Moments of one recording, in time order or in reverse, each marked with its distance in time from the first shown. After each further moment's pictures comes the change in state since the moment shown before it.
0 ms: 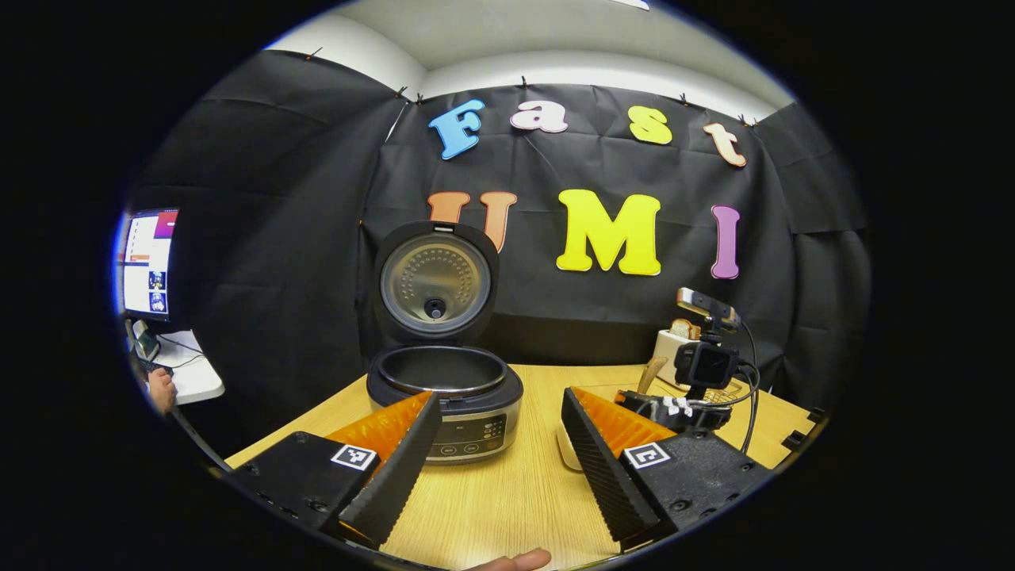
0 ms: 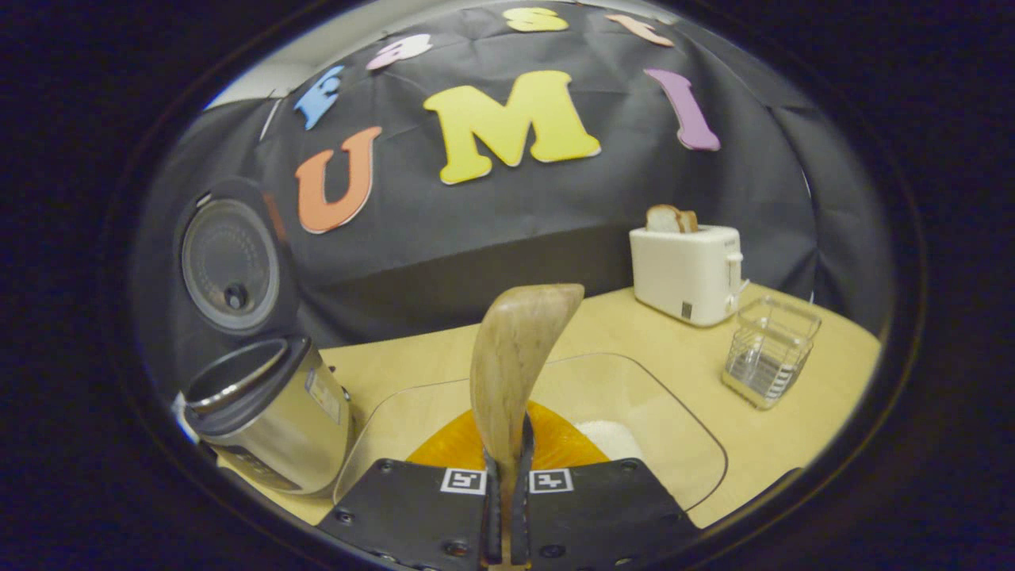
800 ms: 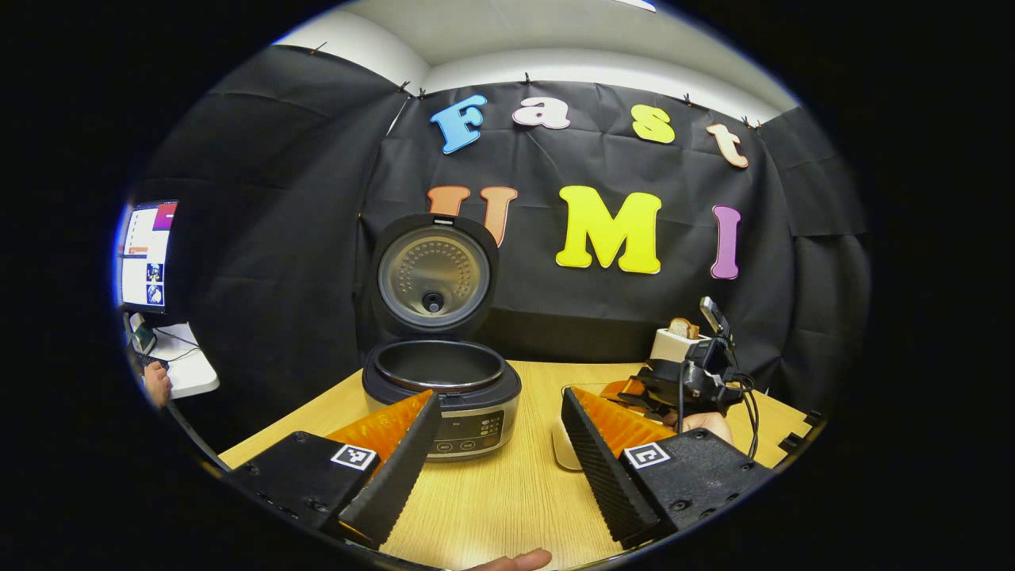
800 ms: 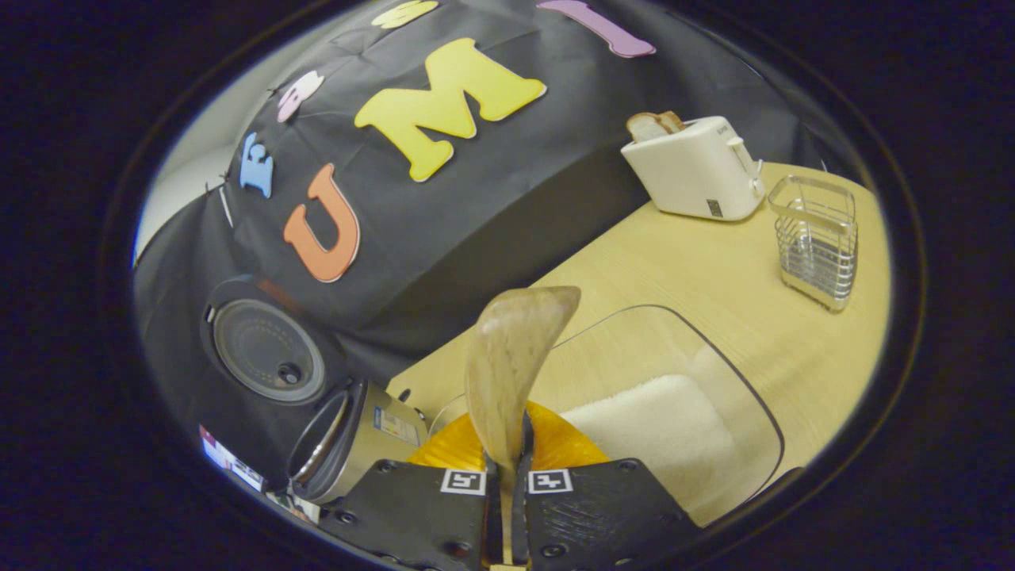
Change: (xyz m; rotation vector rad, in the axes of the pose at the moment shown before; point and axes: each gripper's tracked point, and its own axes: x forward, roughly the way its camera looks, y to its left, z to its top) left arm 0.003 0.002 -0.005 -0.019 0.013 -0.002; right arm -0.001 0.021 0.004 0.375 0.167 0.196
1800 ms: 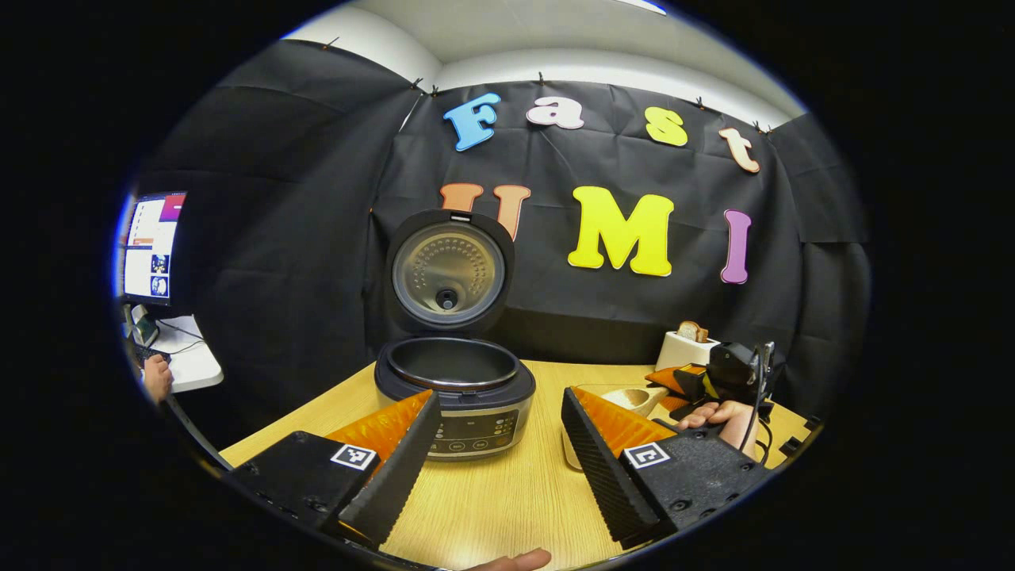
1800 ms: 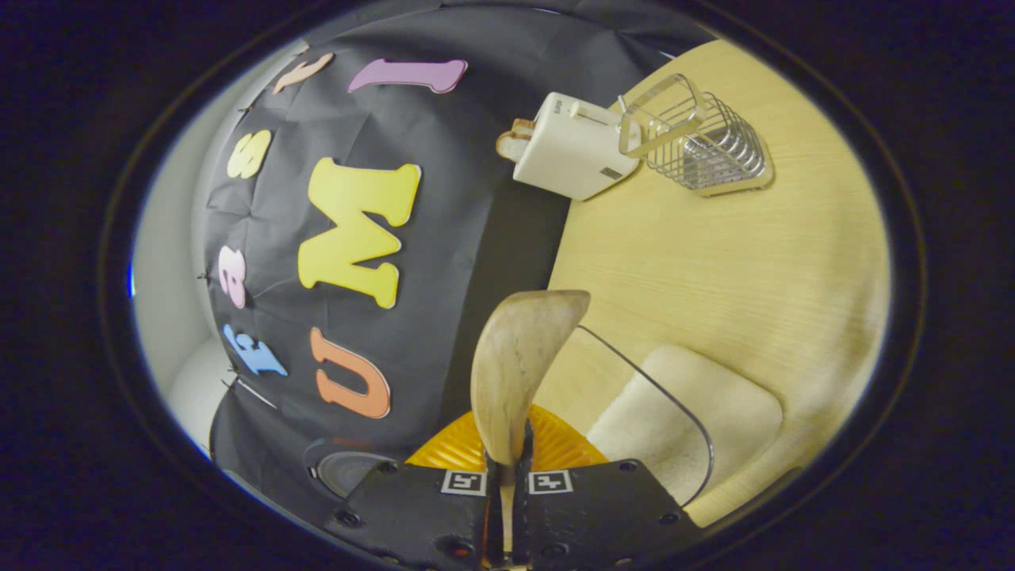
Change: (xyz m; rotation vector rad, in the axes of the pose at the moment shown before) left arm 0.002 0.016 -0.003 -0.020 0.009 0.027; right arm -0.038 -0.015 0.046 0.611 -0.192 0.141
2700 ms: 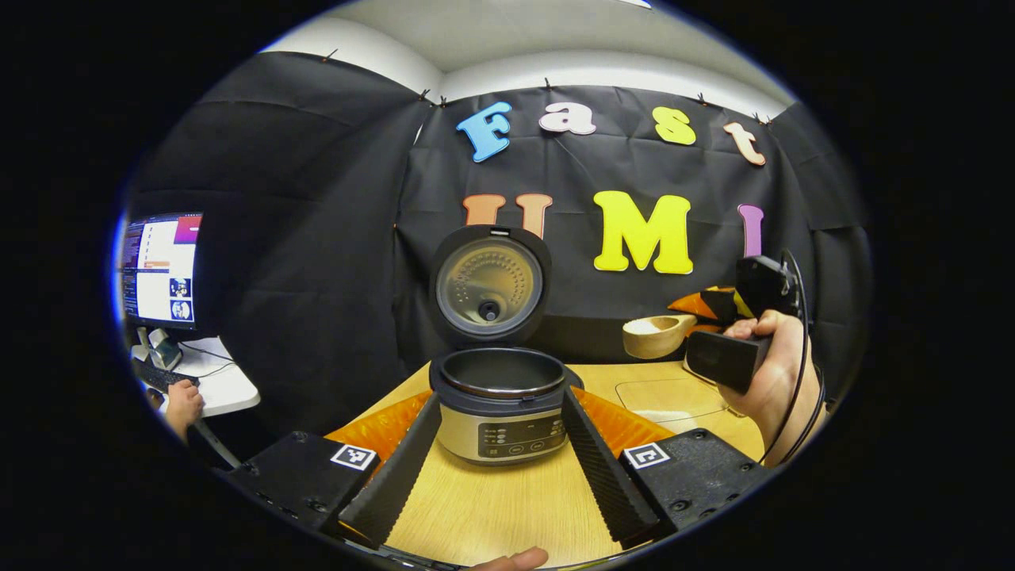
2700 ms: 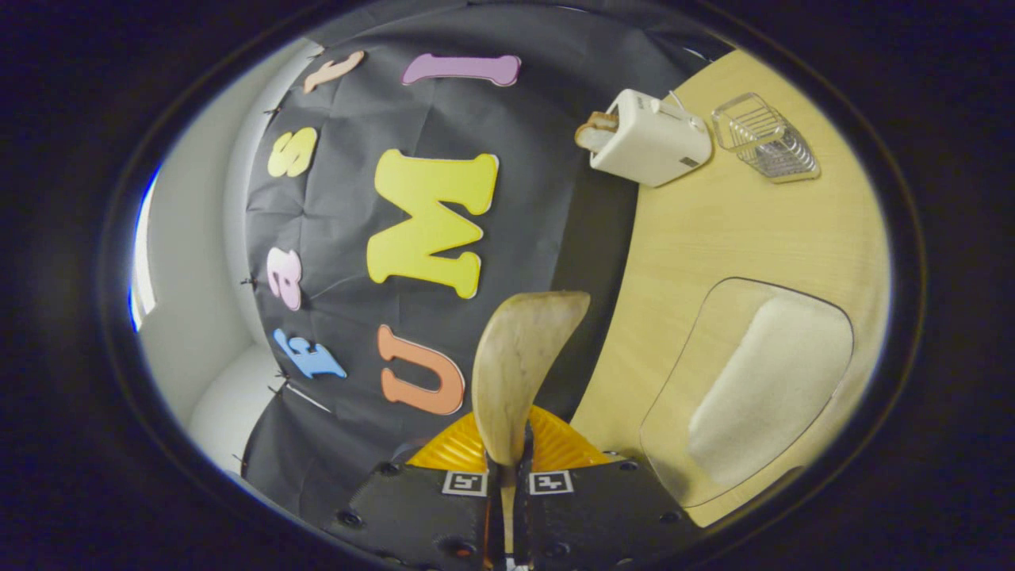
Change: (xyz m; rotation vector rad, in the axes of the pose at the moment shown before) left arm -0.021 0.060 0.010 0.064 -0.019 0.075; right arm -0.009 0.144 -0.058 -0.074 0.013 0.145
